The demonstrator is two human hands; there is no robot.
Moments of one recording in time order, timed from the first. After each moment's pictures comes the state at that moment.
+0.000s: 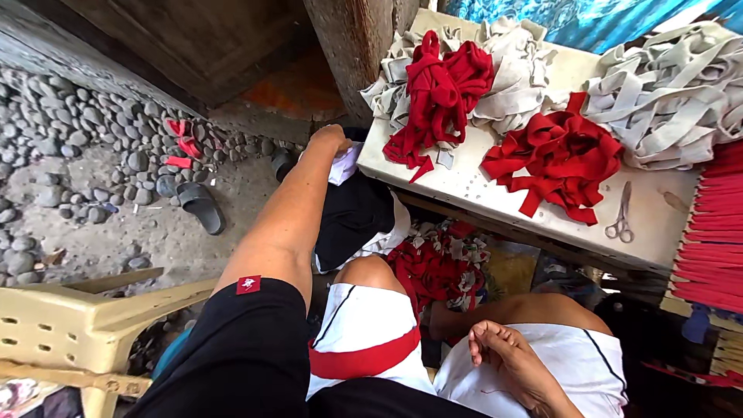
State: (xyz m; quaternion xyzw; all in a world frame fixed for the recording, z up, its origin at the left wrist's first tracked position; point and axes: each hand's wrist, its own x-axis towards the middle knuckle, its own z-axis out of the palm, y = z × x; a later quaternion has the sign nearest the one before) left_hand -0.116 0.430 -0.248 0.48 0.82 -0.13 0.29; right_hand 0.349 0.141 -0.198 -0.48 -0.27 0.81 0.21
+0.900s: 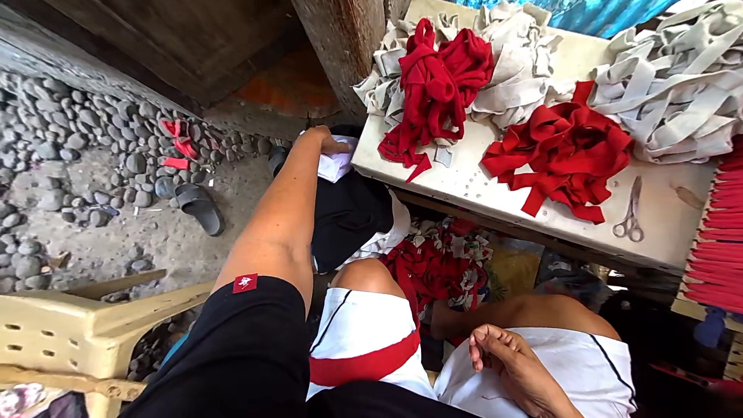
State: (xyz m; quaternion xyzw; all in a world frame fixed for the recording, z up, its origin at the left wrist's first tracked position) left_hand -0.136 0.435 -0.261 0.46 0.81 -0.14 0.32; right_hand 0.350 0.142 -0.200 -0.48 -0.26 0.81 0.20
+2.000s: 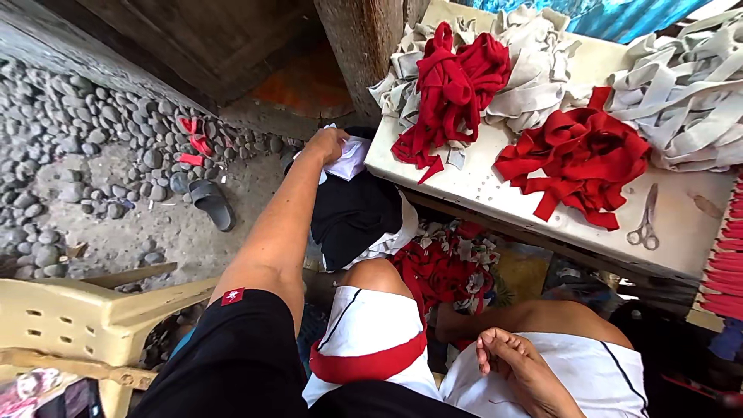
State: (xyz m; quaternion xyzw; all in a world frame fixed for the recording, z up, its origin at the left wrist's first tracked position) left_hand -0.159 0.400 -0.268 0.58 0.76 0.00 0.29; right_hand 0.348 0.141 -0.202 -0.48 -0.26 0.81 0.21
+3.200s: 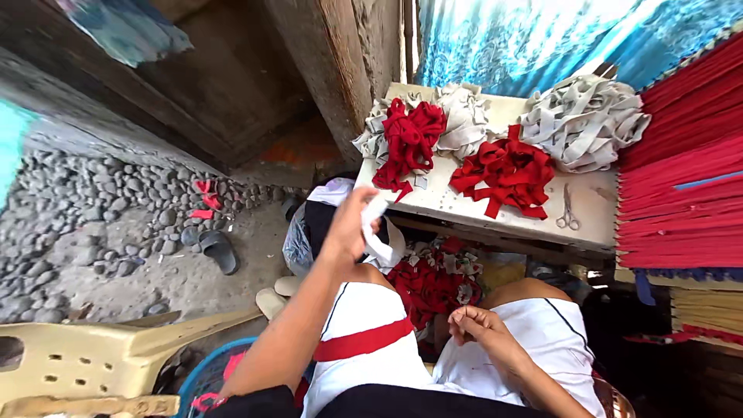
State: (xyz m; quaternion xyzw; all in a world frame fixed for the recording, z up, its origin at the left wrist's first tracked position) left_hand 0.032 0.237 -0.101 0.25 0.58 0.51 0.58; right_hand 0.336 0.132 -0.185 -0.46 -0.43 0.74 0.22
